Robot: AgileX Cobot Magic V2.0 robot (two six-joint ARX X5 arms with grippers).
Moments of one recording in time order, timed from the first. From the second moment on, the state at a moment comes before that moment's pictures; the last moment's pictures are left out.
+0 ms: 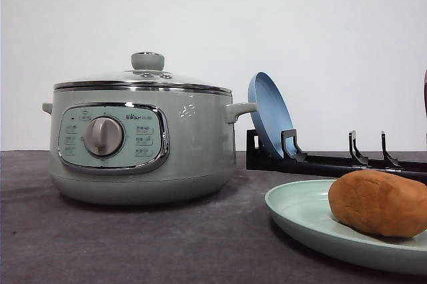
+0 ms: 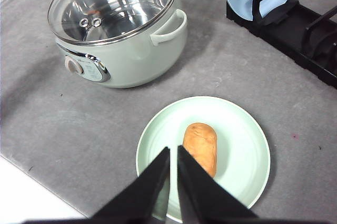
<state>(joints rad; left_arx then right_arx) -0.03 0.21 0.46 -0.39 0.08 -0.06 0.54 0.50 0.98 -1.03 -0.09 0.22</state>
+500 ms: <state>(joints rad) -0.03 0.06 0.08 -0.14 0.02 -0.06 0.54 0.50 0.98 -1.03 -0.09 0.22</state>
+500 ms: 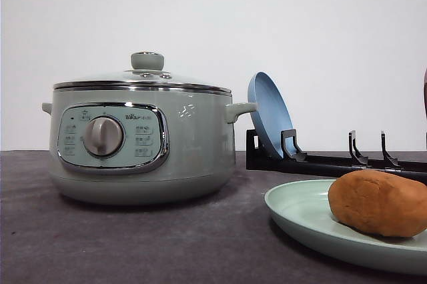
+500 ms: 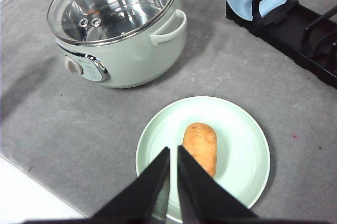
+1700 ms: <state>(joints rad) -0.02 0.00 0.03 -0.18 -0.05 -0.07 0.54 0.50 0.98 -1.03 -0.09 0.22</state>
